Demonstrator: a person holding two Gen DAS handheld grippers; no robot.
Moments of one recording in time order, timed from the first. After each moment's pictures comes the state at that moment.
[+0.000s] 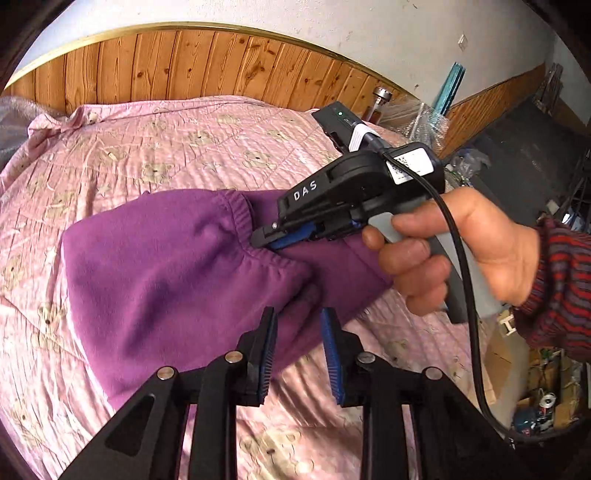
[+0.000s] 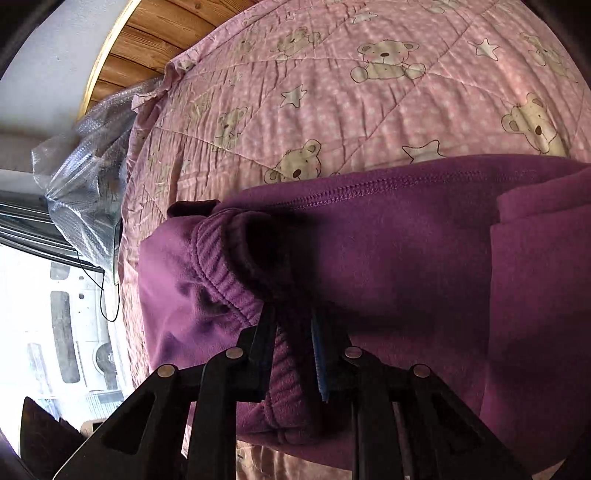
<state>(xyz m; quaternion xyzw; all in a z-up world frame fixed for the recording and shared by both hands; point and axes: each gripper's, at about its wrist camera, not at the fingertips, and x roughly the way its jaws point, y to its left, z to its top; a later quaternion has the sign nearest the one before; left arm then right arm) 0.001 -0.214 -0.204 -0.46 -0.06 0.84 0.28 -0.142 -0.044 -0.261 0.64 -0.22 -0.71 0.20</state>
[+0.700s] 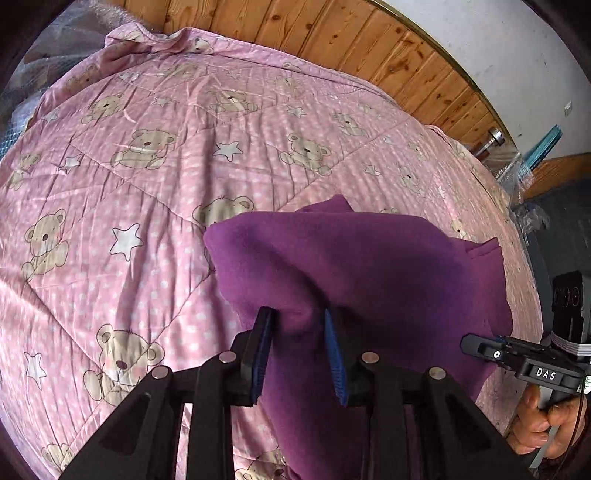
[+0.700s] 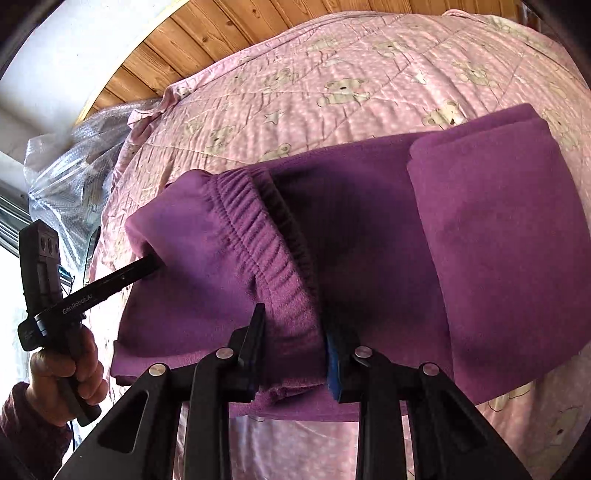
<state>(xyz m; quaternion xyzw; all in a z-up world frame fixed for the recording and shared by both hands) -0.104 -0.318 -0.264 -0.54 -0.13 0.82 0.15 -0.065 -0.046 -0.245 0.58 -0.17 -0.79 0.11</state>
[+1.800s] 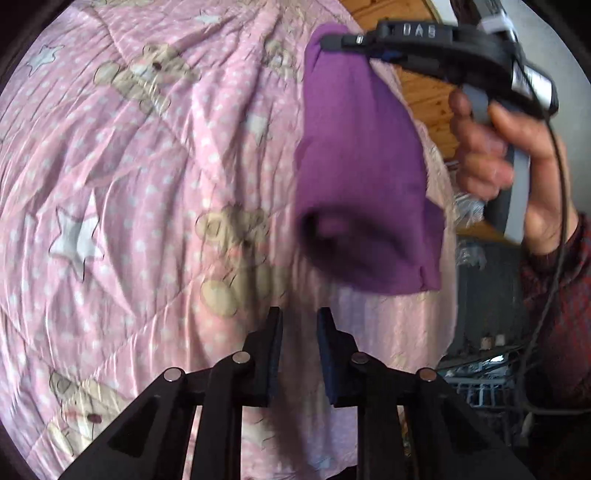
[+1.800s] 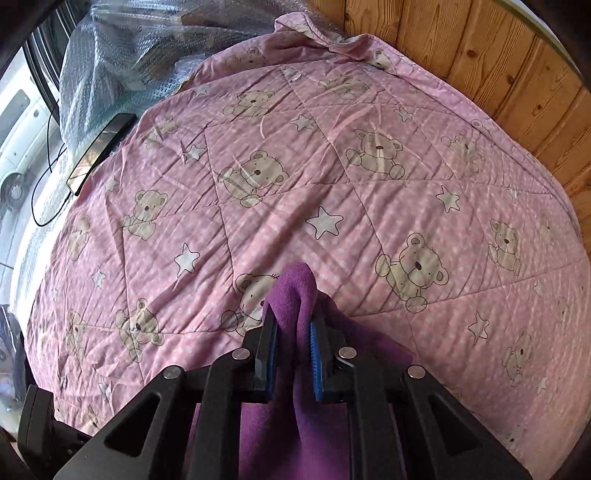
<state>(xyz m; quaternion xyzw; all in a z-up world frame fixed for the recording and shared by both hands) 0.034 -0.346 -0.294 -0.60 -0.32 0.71 0.19 -0.210 -0.263 -0.225 0.57 0.17 -0.75 0.29</state>
